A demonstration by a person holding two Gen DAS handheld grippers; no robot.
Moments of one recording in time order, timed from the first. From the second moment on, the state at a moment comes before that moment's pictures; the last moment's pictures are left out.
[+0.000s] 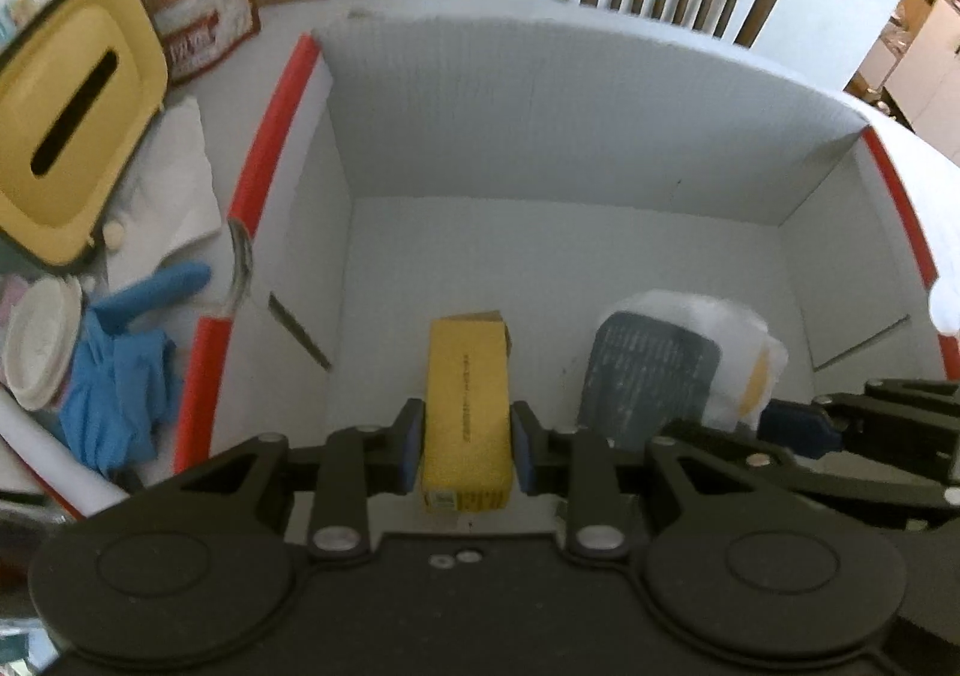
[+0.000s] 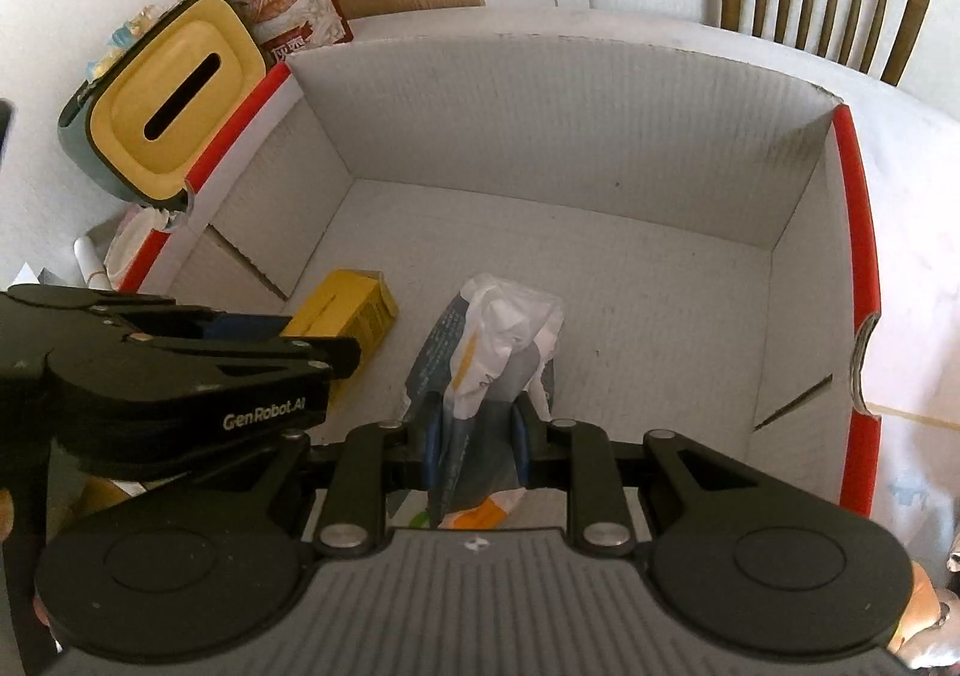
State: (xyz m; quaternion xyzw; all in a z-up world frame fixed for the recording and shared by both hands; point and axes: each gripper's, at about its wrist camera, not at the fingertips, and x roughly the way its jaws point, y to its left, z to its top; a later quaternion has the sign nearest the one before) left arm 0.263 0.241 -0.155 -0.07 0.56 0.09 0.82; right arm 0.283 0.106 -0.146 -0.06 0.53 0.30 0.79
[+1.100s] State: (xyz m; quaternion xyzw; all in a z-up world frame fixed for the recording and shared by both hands) left arm 0.227 0.221 -0.095 -0.08 0.49 0.06 0.87; right arm 0.246 0.052 -0.086 -0.02 0.47 0.28 0.84
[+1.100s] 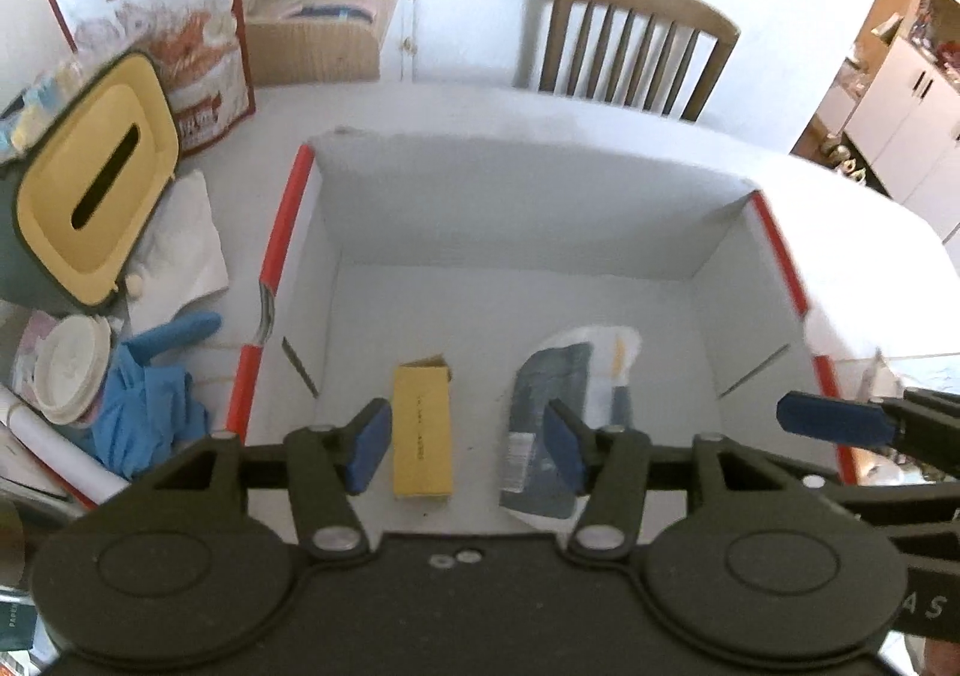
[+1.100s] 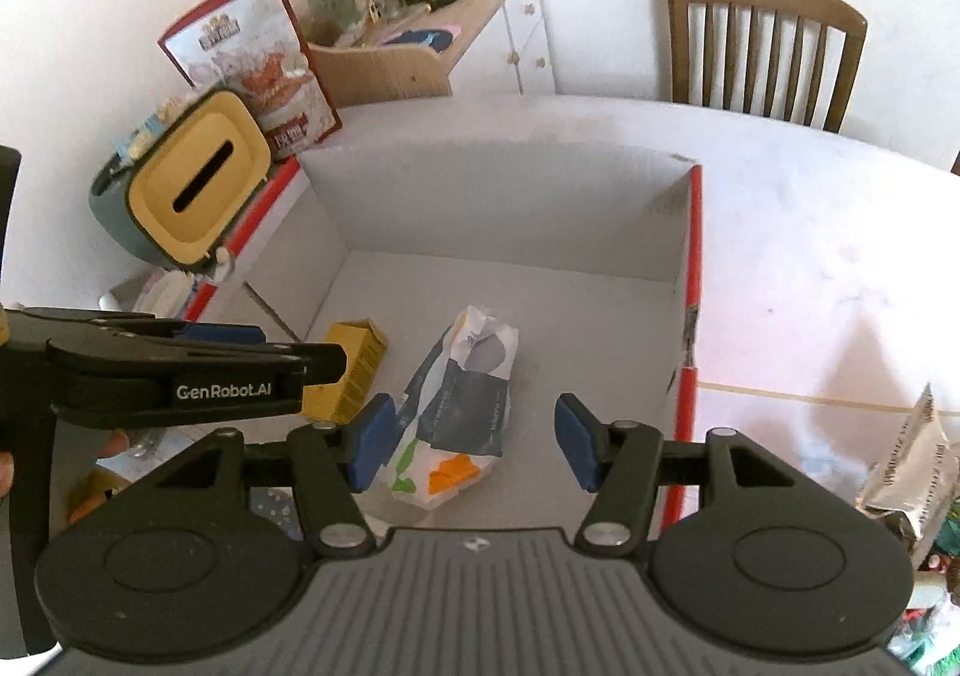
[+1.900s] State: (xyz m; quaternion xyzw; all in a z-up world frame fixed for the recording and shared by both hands) left arm 0.164 0.126 -0.028 -0.04 0.40 0.03 0.92; right arm 0.182 -0.070 -0.025 0.02 0.40 0.28 0.87
